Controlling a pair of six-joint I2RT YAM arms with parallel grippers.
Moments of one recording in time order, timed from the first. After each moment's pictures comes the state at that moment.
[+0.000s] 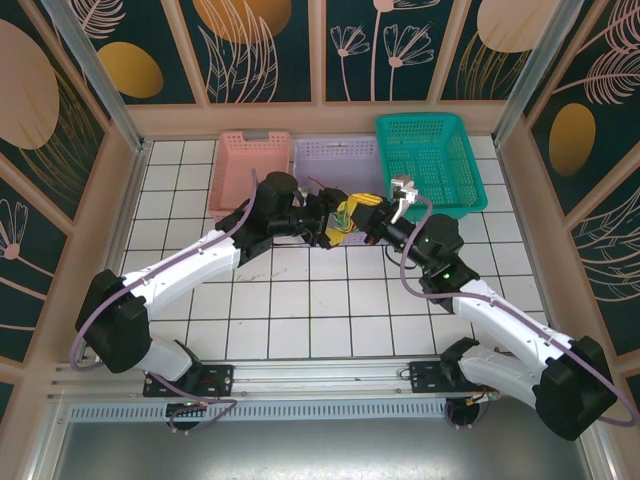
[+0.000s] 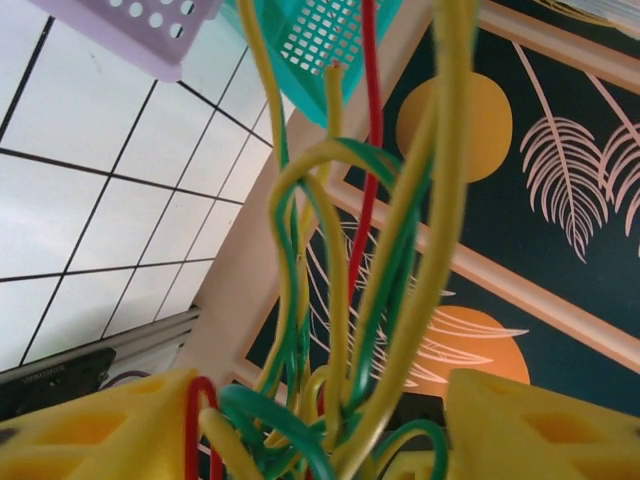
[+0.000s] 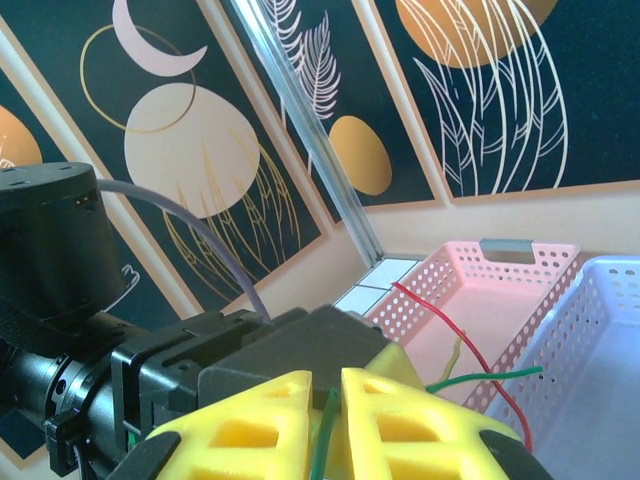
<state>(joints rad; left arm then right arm) -0.75 1.49 1.12 -0.03 0.48 -1.81 0.61 1.01 0.60 0.55 -0.29 0.49</state>
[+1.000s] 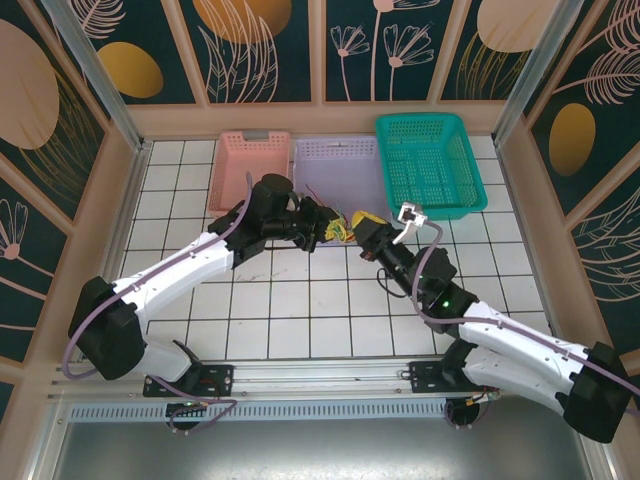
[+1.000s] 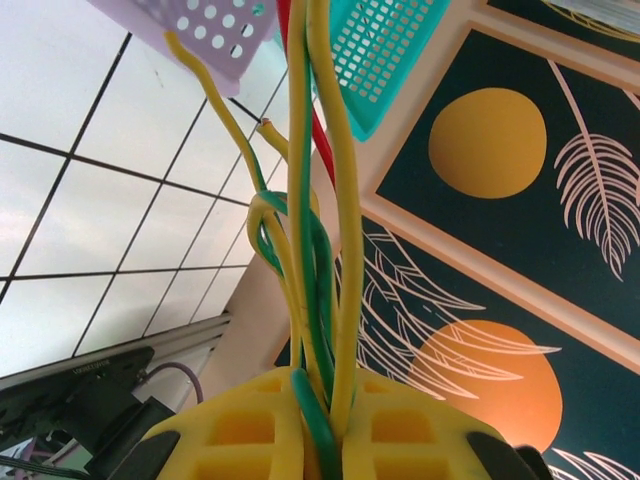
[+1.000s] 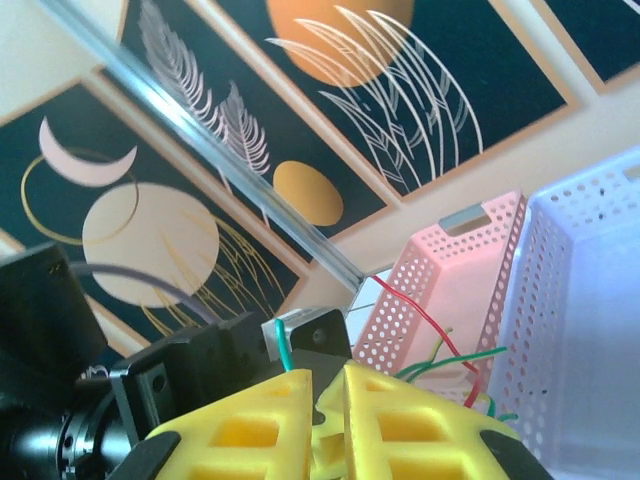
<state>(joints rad) -0.72 1.44 1.11 -0.14 0.46 -1.77 0.88 0.87 0.48 0.49 0.23 0.83</state>
